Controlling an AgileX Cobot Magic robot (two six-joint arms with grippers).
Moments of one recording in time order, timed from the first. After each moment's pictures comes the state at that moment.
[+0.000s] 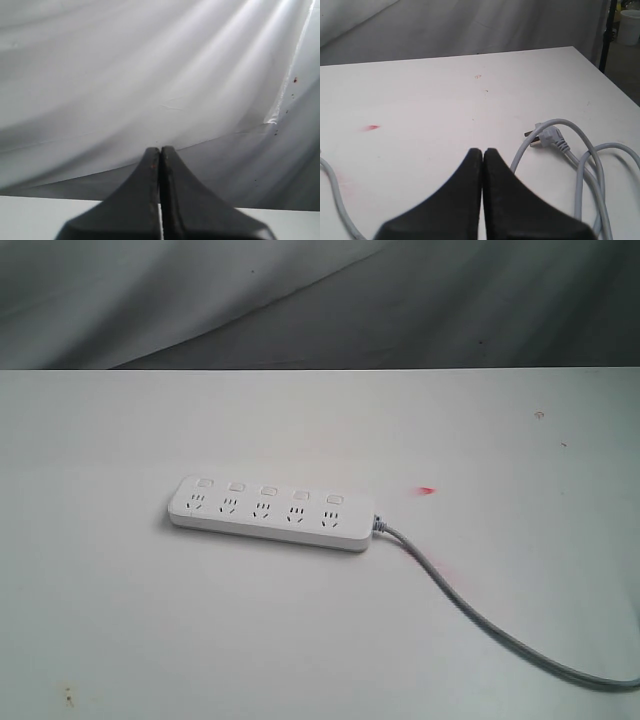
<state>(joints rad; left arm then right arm) 0.08 0.90 -1.36 -0.14 0.67 -0.04 -0.12 0.01 0.00 0.05 0.36 0.00</state>
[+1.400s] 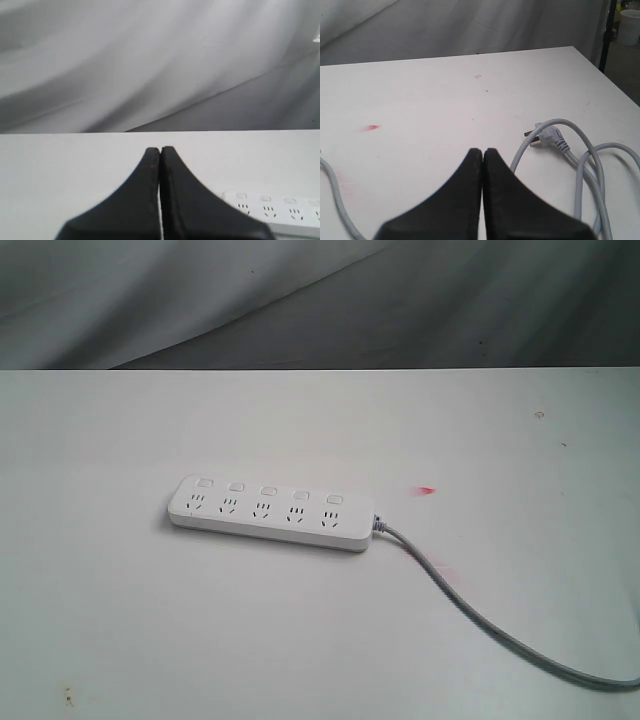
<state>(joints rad) 0.08 0.16 -0.25 0.03 0.26 -0.02 -0.12 0.01 0.00 0.05 0.36 0.00</state>
